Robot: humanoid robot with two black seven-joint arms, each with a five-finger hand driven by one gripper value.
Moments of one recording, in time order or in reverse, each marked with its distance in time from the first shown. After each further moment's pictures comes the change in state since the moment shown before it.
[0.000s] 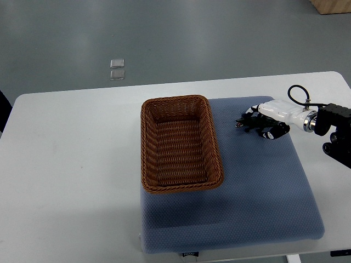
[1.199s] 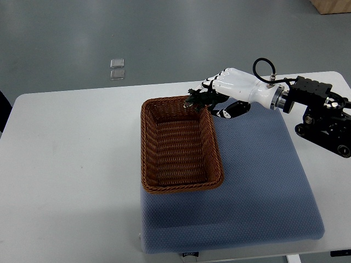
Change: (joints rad) left arm 0.000 0.000 0.000 0.000 0.000 0.000 0.000; right arm 0.149 0.010 0.004 0.322 -0.104 -0.125 0.071
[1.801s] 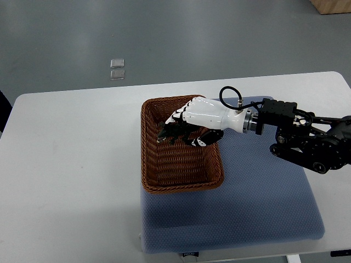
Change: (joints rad) left arm 0.000 0.000 0.000 0.000 0.000 0.000 0.000; right arm -0.028 0.120 -0.069 -0.014 -0.037 0.010 0.016
